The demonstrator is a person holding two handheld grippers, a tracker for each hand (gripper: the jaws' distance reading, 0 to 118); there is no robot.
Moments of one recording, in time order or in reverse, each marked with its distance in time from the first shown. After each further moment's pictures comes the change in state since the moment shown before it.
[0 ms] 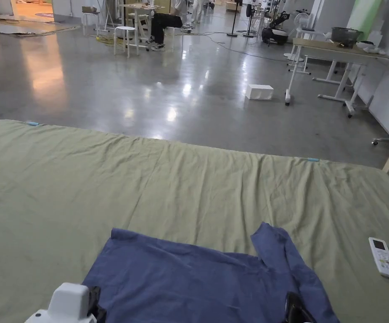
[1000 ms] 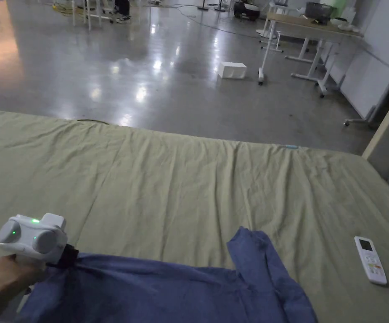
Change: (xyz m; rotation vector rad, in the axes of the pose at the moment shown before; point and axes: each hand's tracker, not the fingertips) left arm -0.037 0.084 -0.322 -0.527 0.038 -0.153; right arm 0.050 -0.049 -0.070 -0.251 -0.109 -0.001
